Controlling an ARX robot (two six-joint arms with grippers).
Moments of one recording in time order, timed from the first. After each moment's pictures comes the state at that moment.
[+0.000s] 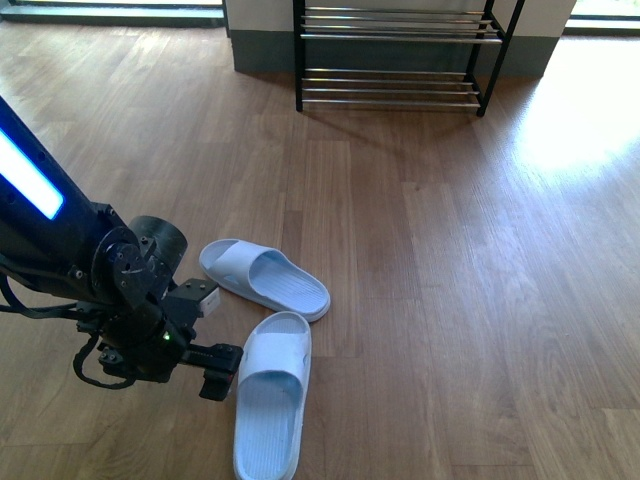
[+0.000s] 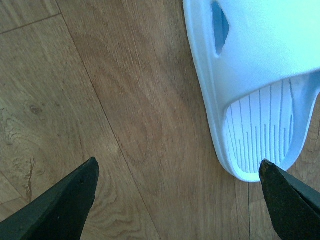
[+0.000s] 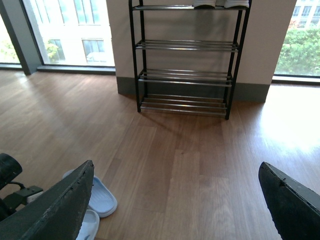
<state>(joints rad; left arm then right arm) -0.19 2.75 1.41 -0.12 0.20 0.09 0.00 0.00 0.02 0.00 0.00 0.00</state>
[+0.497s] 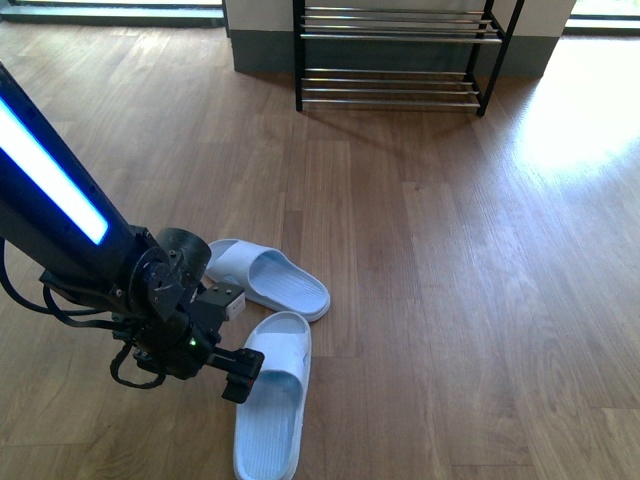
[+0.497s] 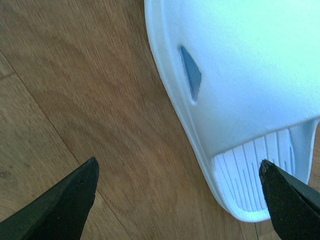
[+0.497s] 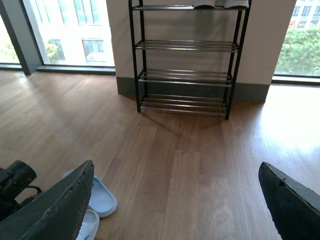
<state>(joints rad) -0.23 2.87 1.53 -0.06 0.23 0.14 0.00 0.00 0.02 0.00 0.00 0.00</state>
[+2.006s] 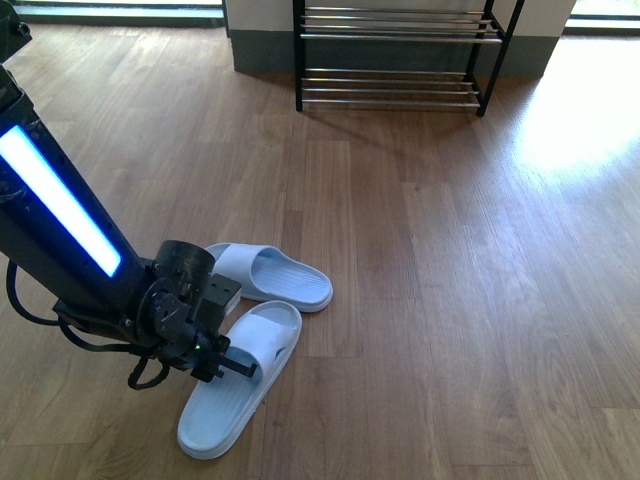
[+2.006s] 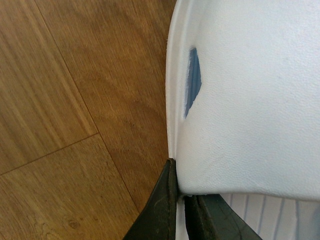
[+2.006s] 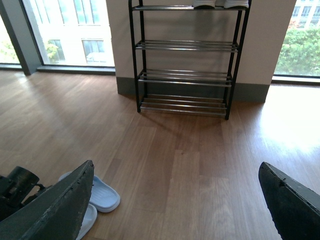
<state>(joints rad) -0.23 2.95 1.55 0.18 0.03 0.18 0.00 0.00 0.02 0.00 0.00 0.00</state>
